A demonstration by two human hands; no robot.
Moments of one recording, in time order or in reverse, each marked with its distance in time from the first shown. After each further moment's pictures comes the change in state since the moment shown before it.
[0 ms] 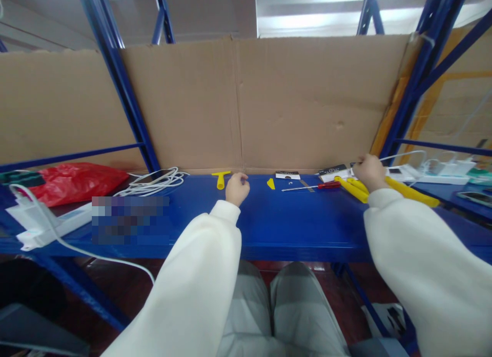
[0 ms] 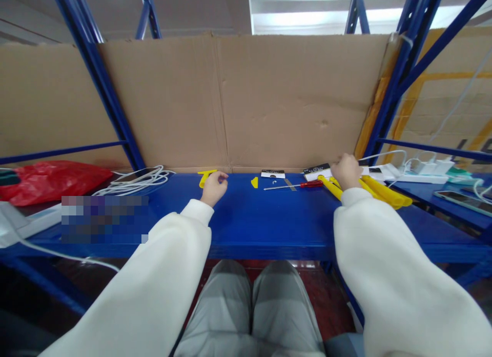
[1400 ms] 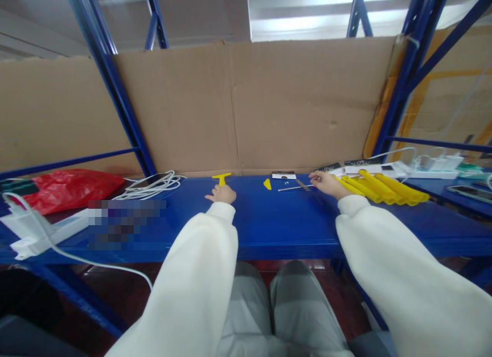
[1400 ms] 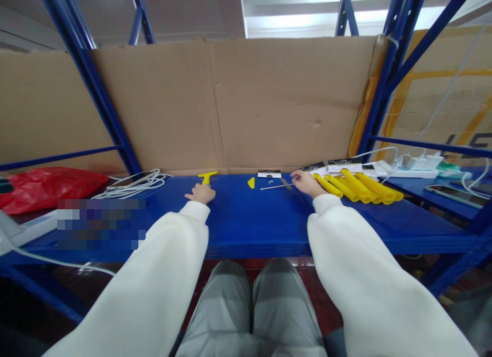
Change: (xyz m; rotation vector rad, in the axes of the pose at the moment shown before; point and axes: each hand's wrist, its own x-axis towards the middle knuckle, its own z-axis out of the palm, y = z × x) left_hand 0.005 -0.006 -0.010 0.968 -0.117 -0.243; right_hand -0.032 -0.026 0.066 0.371 -0.302 -0.430
